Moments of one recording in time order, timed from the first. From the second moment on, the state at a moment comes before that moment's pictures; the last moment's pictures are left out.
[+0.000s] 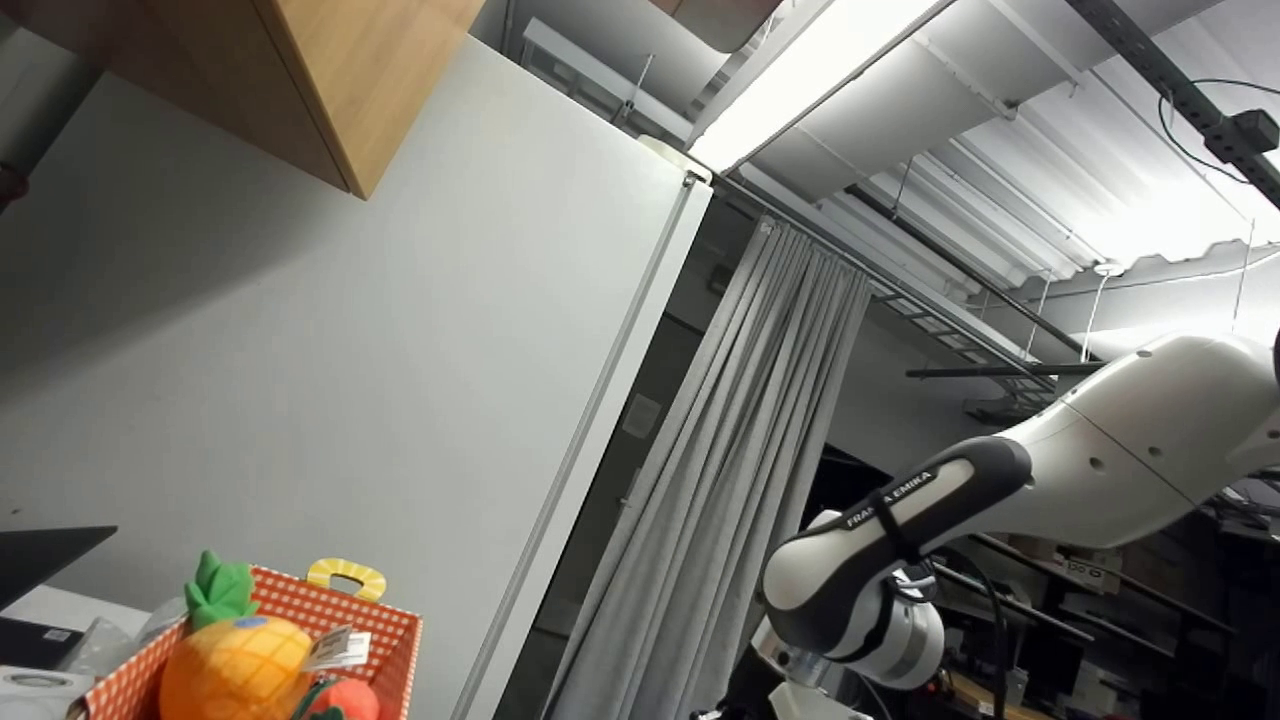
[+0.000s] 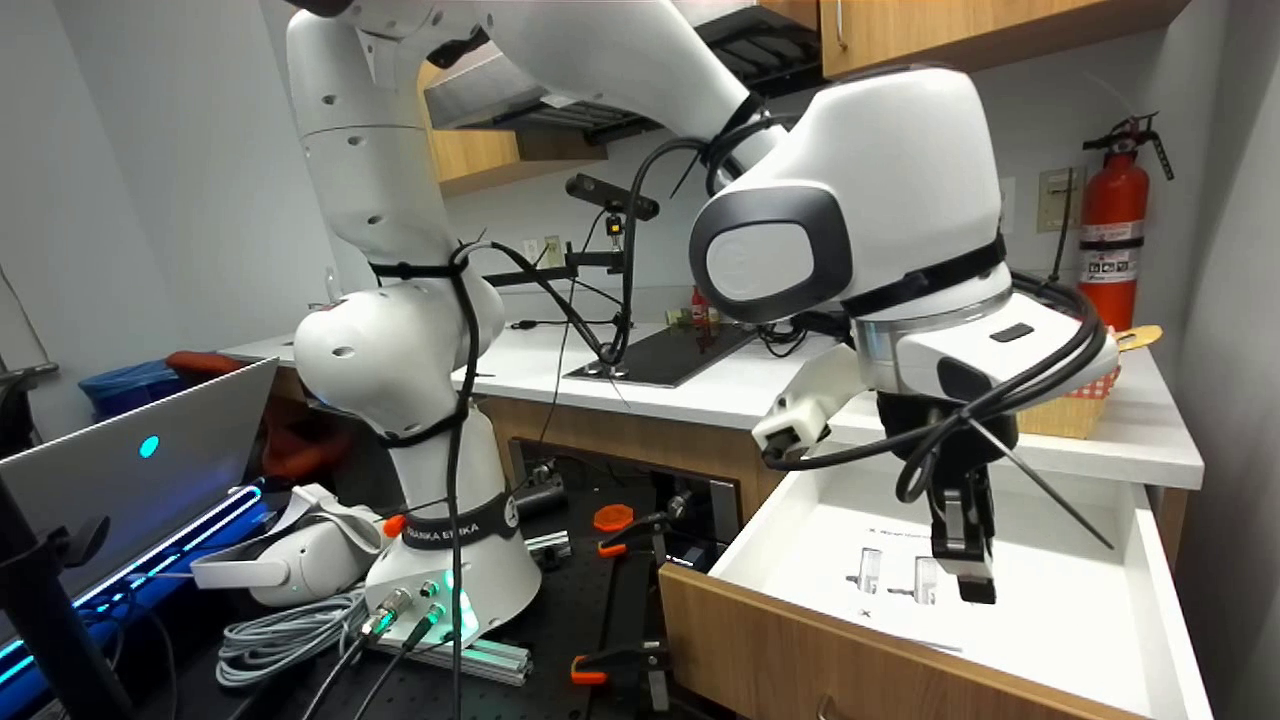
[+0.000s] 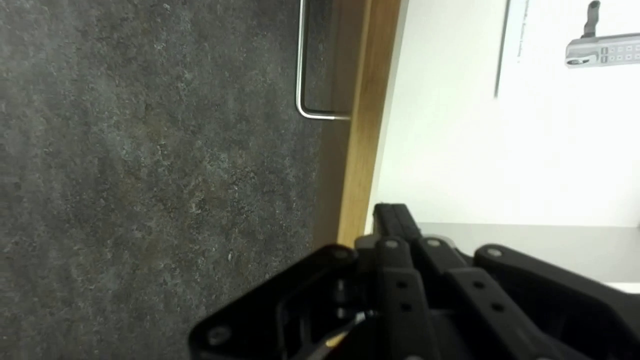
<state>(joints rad) -0.20 0.02 -0.21 -2.48 0.13 2.67 -0.06</state>
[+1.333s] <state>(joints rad) -0.26 0.05 -0.27 -2.54 -0.04 2.58 -0.01</state>
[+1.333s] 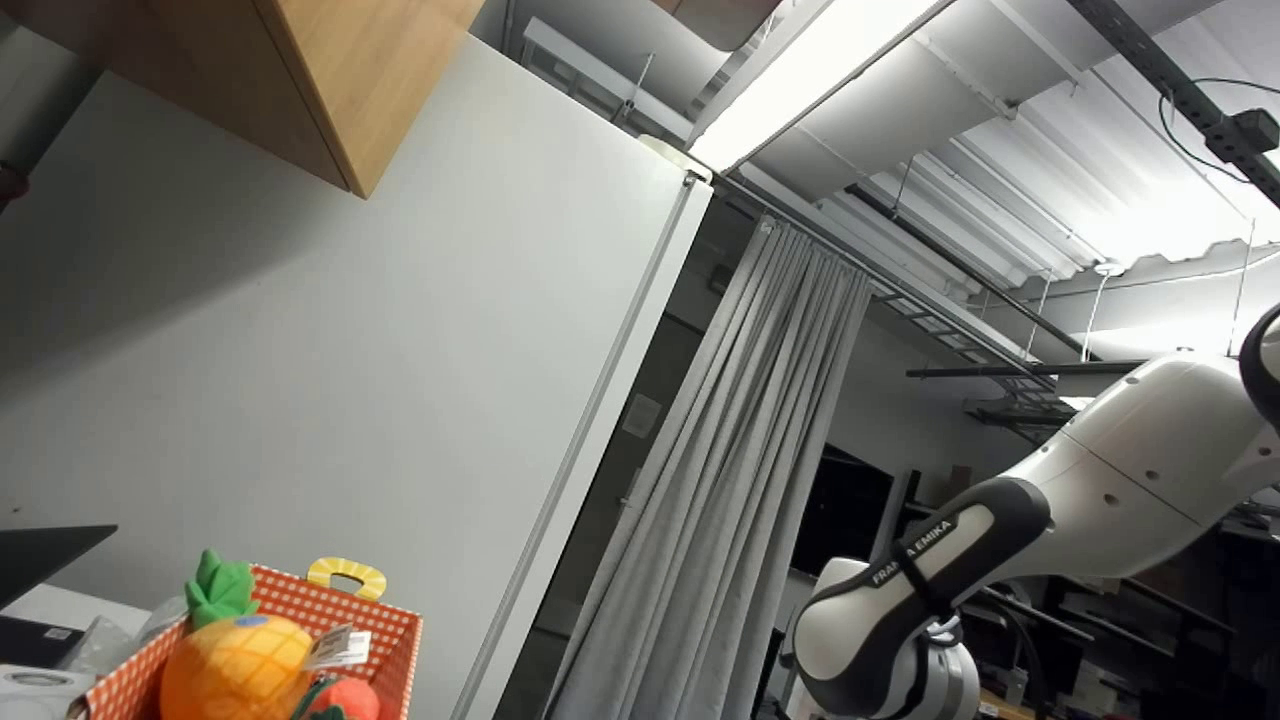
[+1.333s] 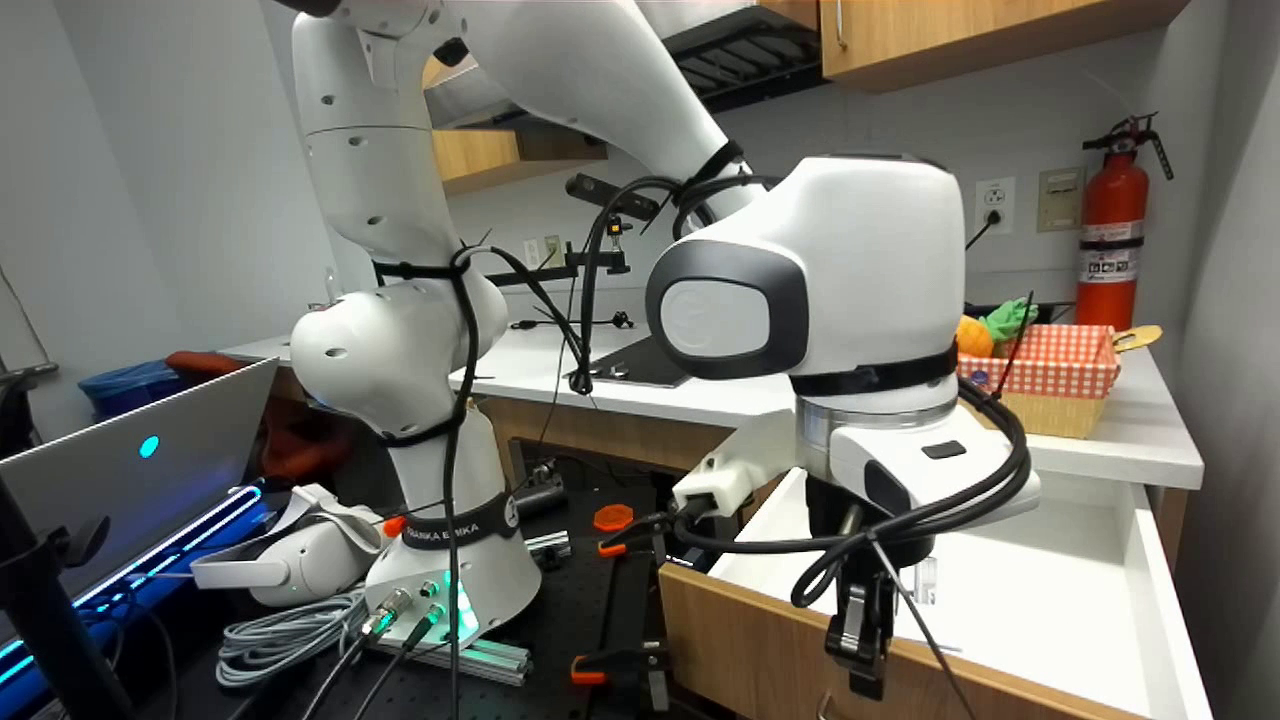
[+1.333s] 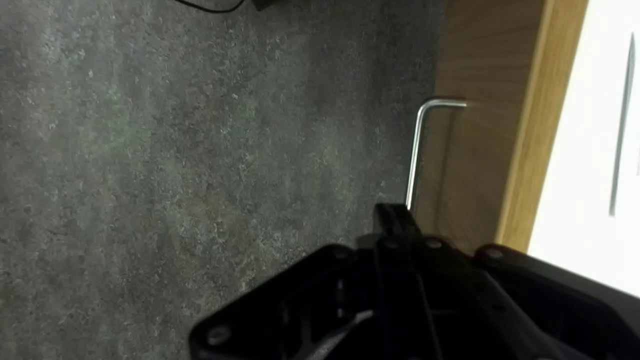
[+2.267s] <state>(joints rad) -0.19 0.09 -0.20 -2.59 -0.06 2.63 0.08</state>
